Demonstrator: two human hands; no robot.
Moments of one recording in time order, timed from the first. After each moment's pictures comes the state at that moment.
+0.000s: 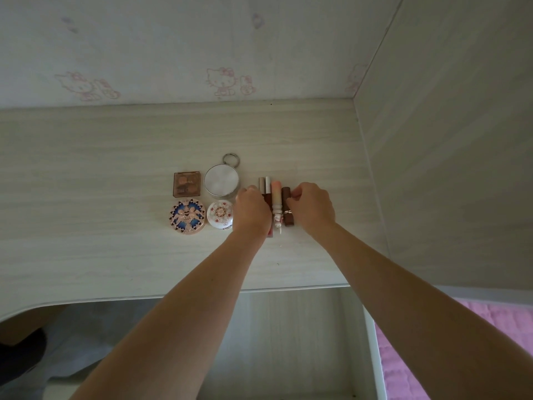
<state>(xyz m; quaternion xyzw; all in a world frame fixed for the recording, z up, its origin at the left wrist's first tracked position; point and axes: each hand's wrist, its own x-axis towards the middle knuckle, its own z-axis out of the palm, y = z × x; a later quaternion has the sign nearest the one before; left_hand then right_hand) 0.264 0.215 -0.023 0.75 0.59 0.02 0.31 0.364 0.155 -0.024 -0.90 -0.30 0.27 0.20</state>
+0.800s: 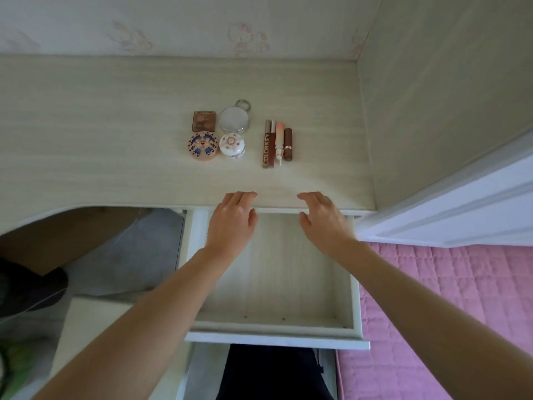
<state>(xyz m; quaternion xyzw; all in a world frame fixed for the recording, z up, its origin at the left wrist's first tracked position) 0.119 0.067 -0.017 0.88 0.41 0.12 0.18 0.300 -0.031 -0.013 -0.79 -0.55 0.21 0.16</state>
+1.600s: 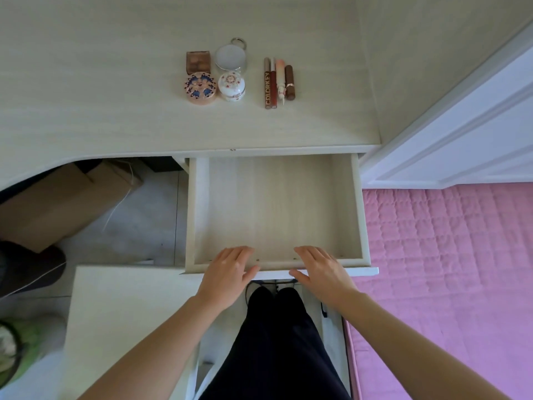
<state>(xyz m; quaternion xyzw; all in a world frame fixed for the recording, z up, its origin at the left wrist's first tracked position) -0.033 -0.075 -0.091 0.92 0.32 -0.04 0.22 0.169 -0.207 -0.085 -0.77 -0.59 0.26 0.04</state>
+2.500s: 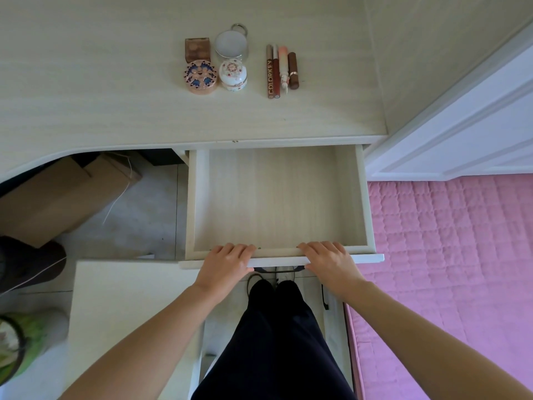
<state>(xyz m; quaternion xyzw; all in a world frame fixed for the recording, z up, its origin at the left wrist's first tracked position) -0.046 -0.060 -0.111 0.98 0.20 -0.06 0.05 0.179 -0.205 -0.094 -0.73 -0.63 0.24 -0.13</state>
